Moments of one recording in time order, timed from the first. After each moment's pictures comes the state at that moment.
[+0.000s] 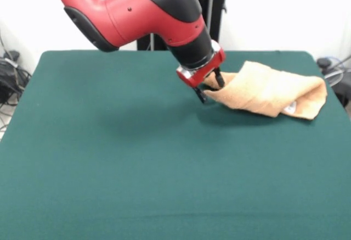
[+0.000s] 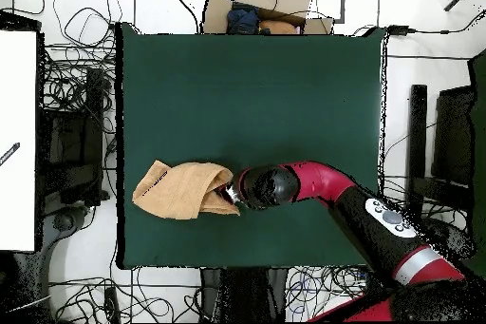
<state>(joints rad) -0.89 -0.31 0.72 1.86 -0.63 0.66 1.22</state>
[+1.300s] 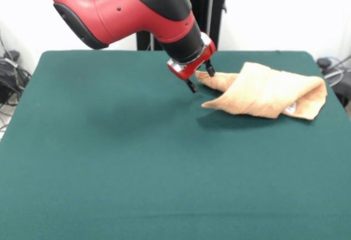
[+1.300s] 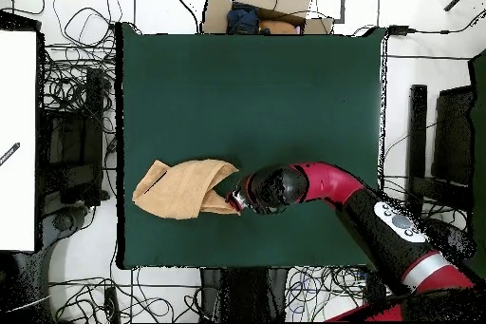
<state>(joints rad) -0.93 -0.32 0.74 1.86 -0.62 0.78 1.22</state>
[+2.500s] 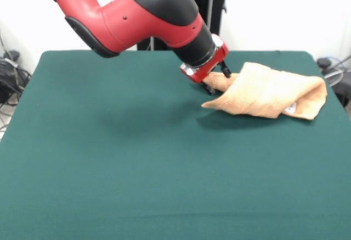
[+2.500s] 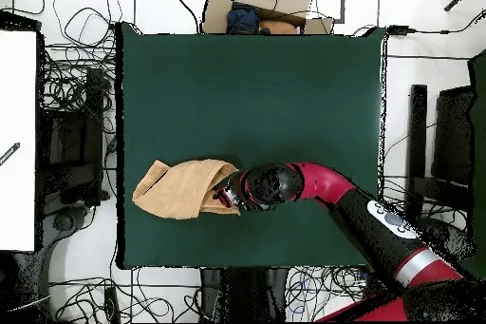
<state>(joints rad) -0.94 -0.25 0.77 1.86 -0.57 0.74 1.22</state>
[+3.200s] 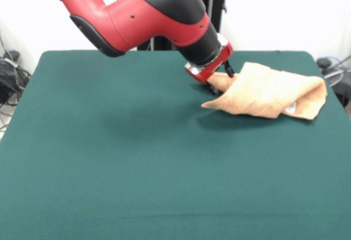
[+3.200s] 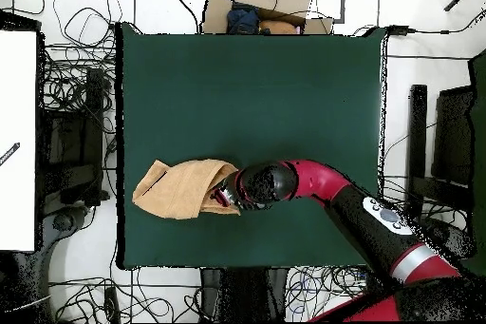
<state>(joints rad) -0.92 -0.27 0.77 1.86 -0.57 0.74 1.22</state>
